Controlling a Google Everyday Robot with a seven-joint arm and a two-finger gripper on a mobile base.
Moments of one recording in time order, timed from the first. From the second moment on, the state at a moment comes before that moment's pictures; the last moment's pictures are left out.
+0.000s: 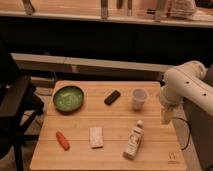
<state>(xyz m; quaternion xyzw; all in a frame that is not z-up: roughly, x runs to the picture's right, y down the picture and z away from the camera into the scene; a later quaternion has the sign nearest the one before) 0.285 0.105 0.684 -0.28 0.02 0.02 0.96</state>
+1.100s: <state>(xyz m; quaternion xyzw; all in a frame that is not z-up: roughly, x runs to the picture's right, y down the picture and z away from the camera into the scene) 0.209 0.110 0.682 -0.27 0.01 -0.07 0.96</state>
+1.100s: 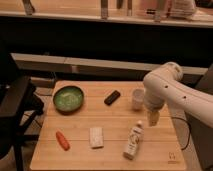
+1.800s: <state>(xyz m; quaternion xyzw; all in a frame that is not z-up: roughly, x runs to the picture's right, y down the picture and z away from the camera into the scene) 0.160 0.113 0.694 -0.28 -0.01 -0.15 0.95</state>
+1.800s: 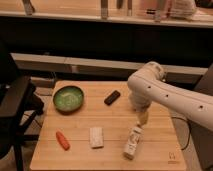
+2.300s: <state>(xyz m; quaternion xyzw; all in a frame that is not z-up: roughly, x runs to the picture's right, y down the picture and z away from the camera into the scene) 0.122 0.115 0.701 -0.27 -0.03 -0.20 0.94</state>
